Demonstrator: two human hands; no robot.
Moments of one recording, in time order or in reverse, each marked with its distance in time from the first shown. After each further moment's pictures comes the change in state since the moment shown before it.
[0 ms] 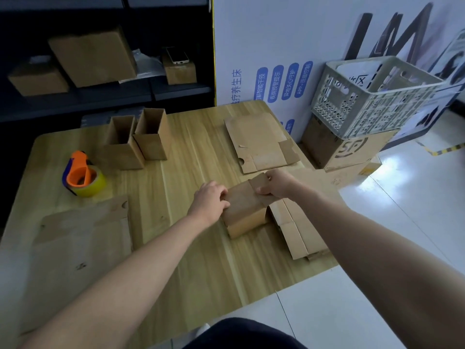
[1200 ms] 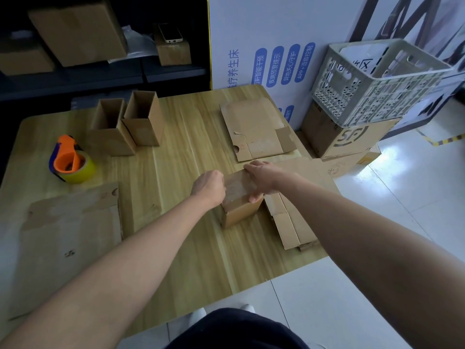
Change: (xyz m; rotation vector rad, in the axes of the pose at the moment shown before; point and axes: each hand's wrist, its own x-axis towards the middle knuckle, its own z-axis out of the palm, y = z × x) left_hand 0.011 0.037 0.001 0.105 -0.087 -0.191; right_hand 0.020 0.007 0.013 -0.493 -0.124 -0.270
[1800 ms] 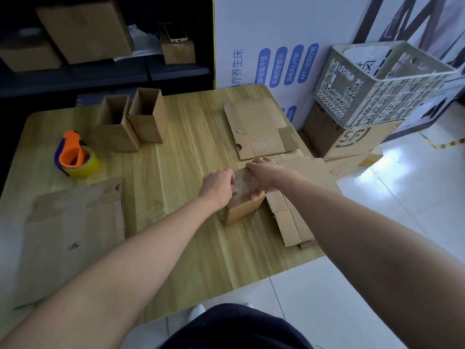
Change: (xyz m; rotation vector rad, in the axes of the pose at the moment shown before) left_hand -0.001 -0.002 0.015 -0.075 0.032 0.128; right_hand -0.002 -0.008 0.001 -0.092 0.024 0.017
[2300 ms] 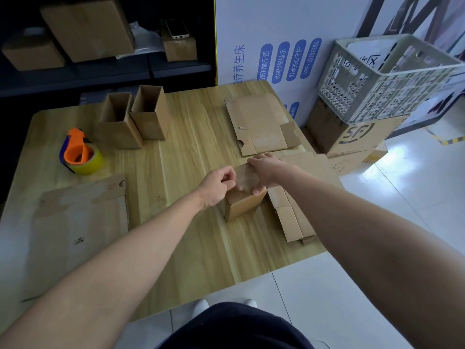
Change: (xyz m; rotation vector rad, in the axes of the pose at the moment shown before) left_hand -0.014 -0.011 -0.006 -0.625 -0.160 -0.001; right_hand 0.000 0.001 0.000 0.014 -0.009 0.007
